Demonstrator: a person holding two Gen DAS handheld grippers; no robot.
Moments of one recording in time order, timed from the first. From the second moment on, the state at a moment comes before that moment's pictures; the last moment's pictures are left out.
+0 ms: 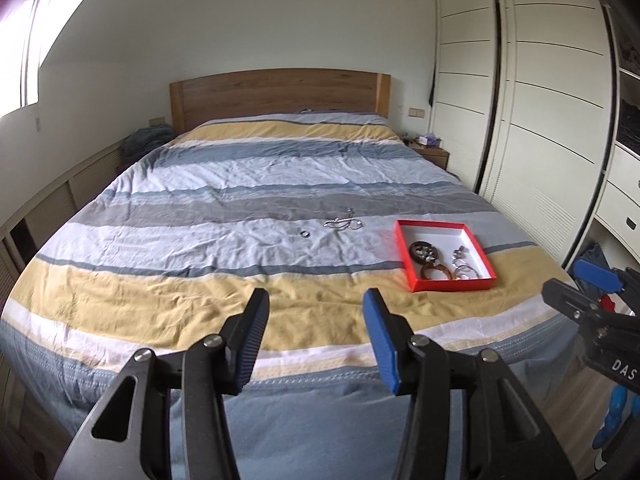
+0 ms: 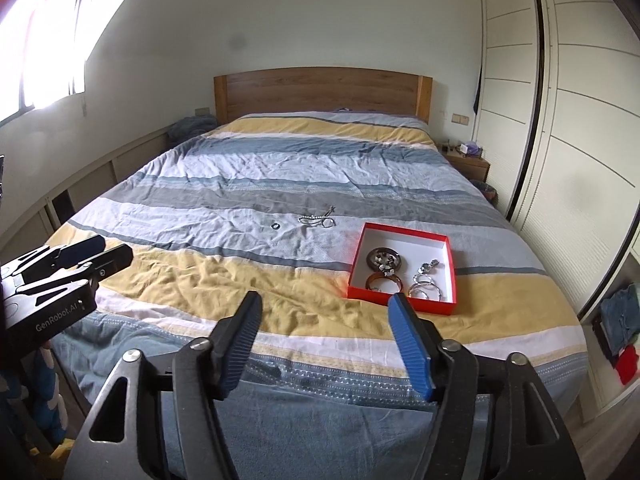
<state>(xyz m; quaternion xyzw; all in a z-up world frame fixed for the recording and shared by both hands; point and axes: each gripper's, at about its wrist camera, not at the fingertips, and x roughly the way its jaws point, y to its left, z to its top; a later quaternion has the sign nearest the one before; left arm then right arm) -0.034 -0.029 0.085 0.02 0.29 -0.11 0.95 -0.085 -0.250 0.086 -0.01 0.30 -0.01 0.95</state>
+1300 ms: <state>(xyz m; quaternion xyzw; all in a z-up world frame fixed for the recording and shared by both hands) 0.050 0.006 0.025 0.03 0.40 -0.01 0.92 -0.017 -0.238 0.059 -0.09 0.33 -0.02 0.94</state>
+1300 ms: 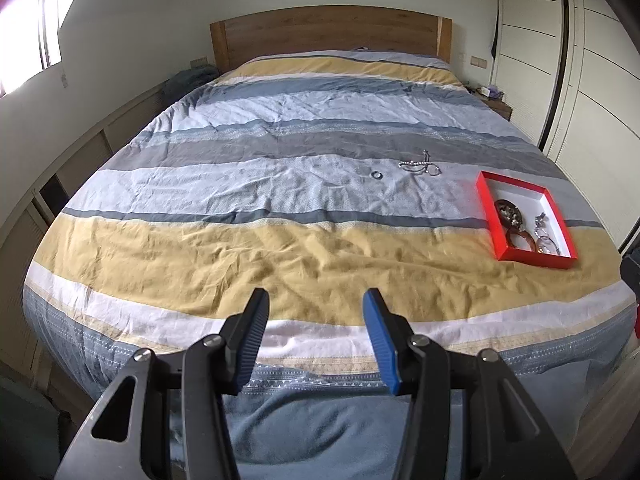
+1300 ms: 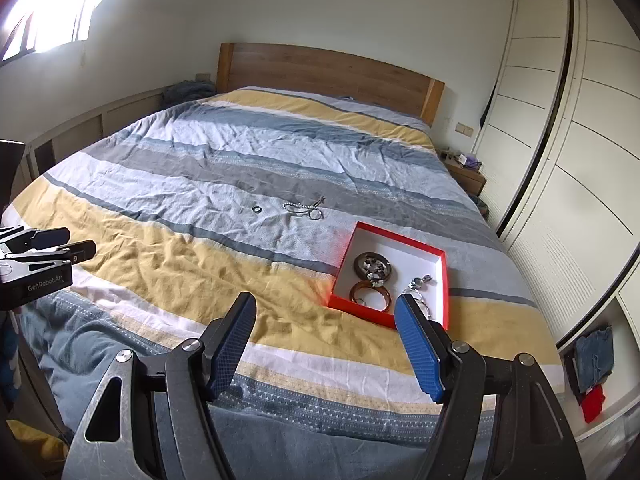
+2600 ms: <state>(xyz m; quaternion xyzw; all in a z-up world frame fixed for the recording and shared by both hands) 0.298 -0.060 -0.052 -0.01 0.45 -0.08 0.89 0.234 -0.274 -0.019 -0.04 0.43 0.07 0.90</state>
